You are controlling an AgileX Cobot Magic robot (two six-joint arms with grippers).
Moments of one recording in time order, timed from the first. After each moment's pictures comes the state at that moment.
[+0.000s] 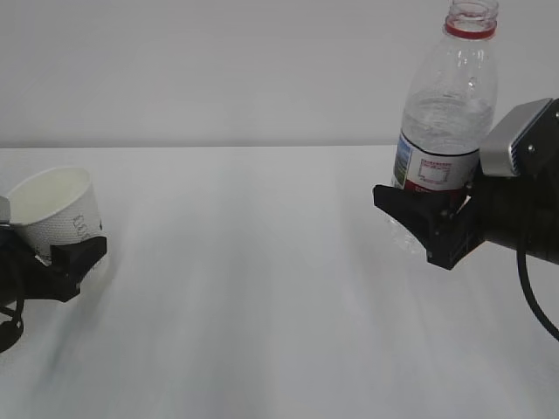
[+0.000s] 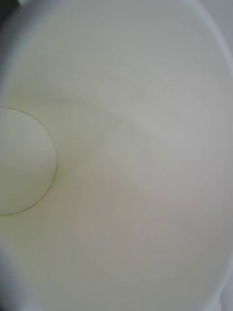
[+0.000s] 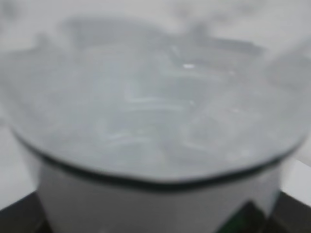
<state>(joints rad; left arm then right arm) -0.01 1.93 -0.37 0.41 -1.16 -0.10 0.12 1.56 -0.50 -0.80 -0.90 0.27</state>
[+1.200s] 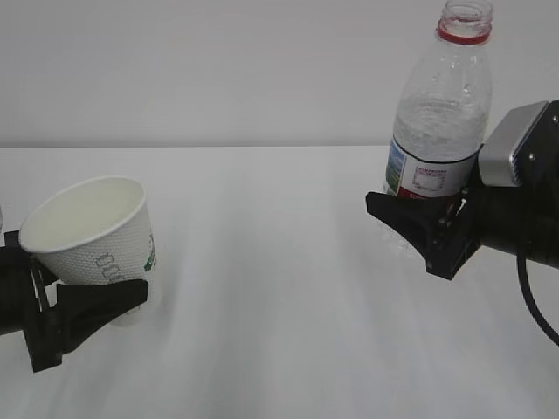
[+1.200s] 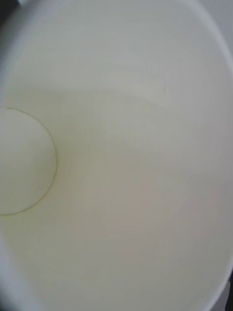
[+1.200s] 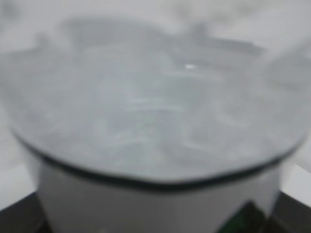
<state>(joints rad) -0.01 1.66 -0.31 1.06 -1.15 -0.35 0.12 1.56 -0.50 -0.86 -0.93 0.27</state>
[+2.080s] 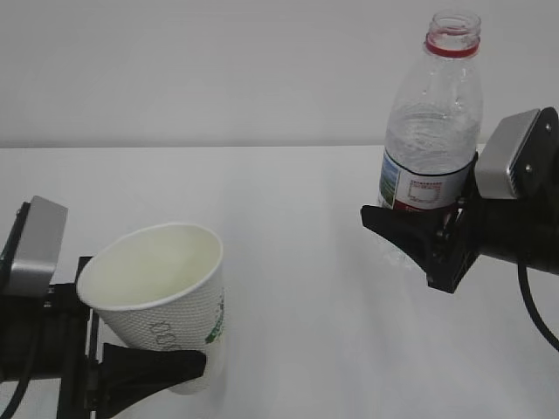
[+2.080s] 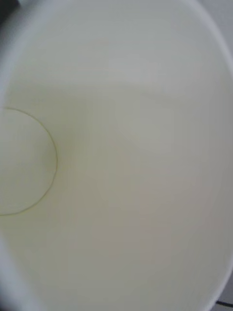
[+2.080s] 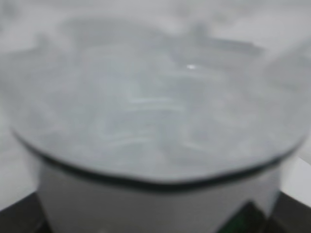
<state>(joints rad) -0.24 1.64 -0.33 1.19 -1.15 -0.44 0.12 1.56 -0.50 -0.94 -0.93 0.29</state>
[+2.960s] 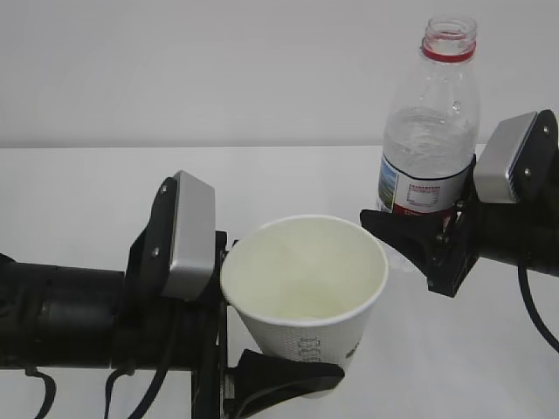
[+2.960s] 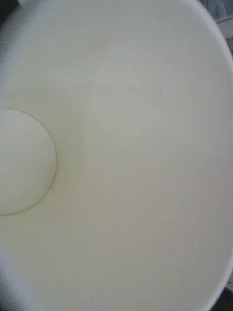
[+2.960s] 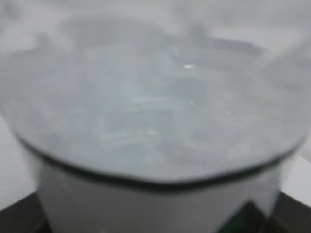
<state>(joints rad) -0.69 1.64 -0.56 0.97 -0.91 -0.44 0.12 1.56 -0.50 -0.96 -0.93 0.29</state>
